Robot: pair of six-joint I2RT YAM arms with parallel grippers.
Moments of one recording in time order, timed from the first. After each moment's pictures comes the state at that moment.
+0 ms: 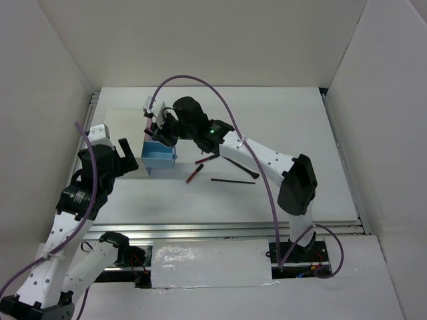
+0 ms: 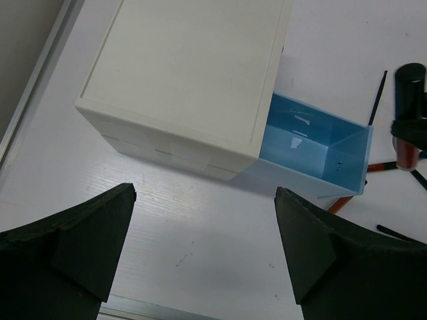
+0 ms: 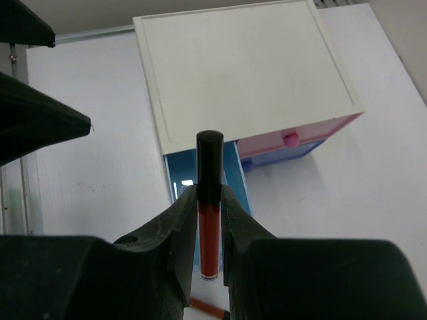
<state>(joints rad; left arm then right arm) -0.26 0.72 0.92 -0.69 -0.42 -0.37 0.91 1.89 1.79 -0.23 -0.26 -0.25</state>
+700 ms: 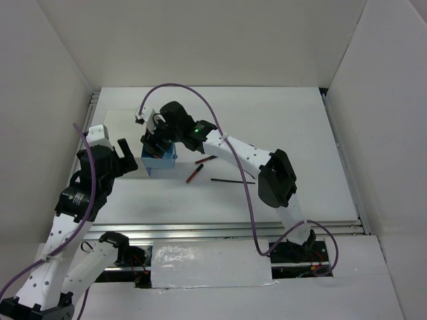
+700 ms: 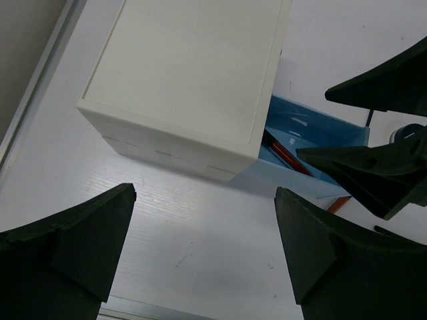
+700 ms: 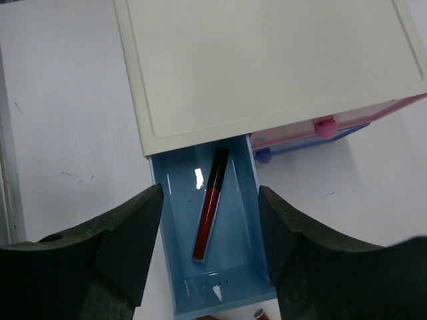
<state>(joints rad) -0.26 0.71 0.92 -0.69 -0.42 -0.37 0.91 2.14 2.00 -0.34 -0.29 -0.26</state>
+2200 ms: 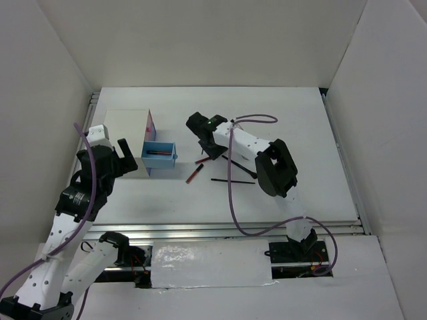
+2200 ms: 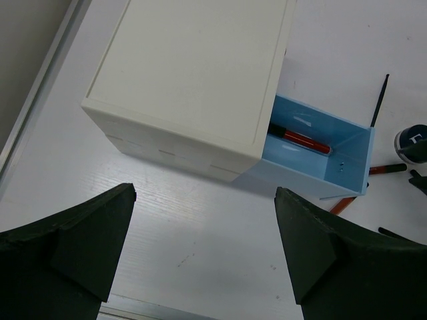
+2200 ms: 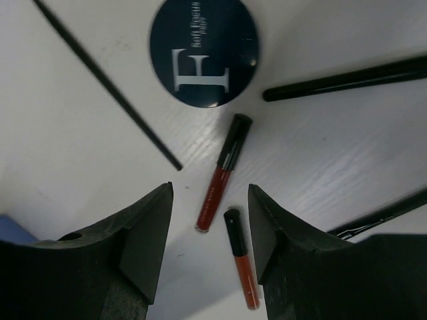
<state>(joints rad) -0.27 0.71 0.92 -0.70 -0.44 -0.37 0.74 2.20 1.92 -0.99 0.48 1.60</state>
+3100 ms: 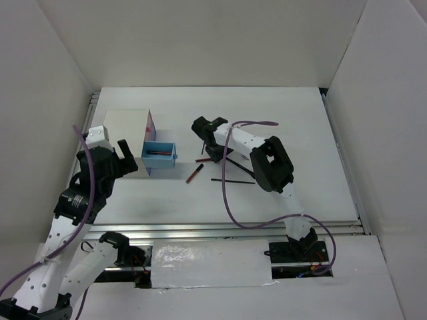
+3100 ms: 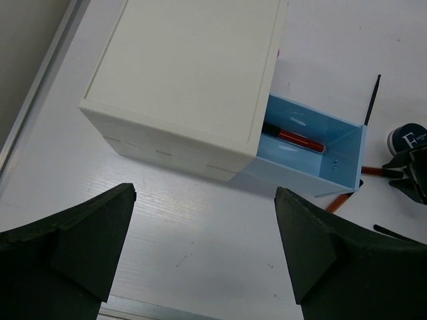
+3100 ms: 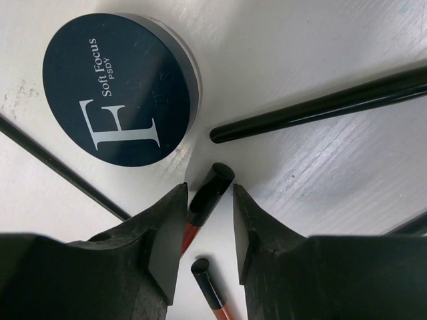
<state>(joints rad) -0.29 0.69 0.92 -0.70 -0.45 -0.37 0.69 2.30 1.89 -1.03 0.42 1.69</state>
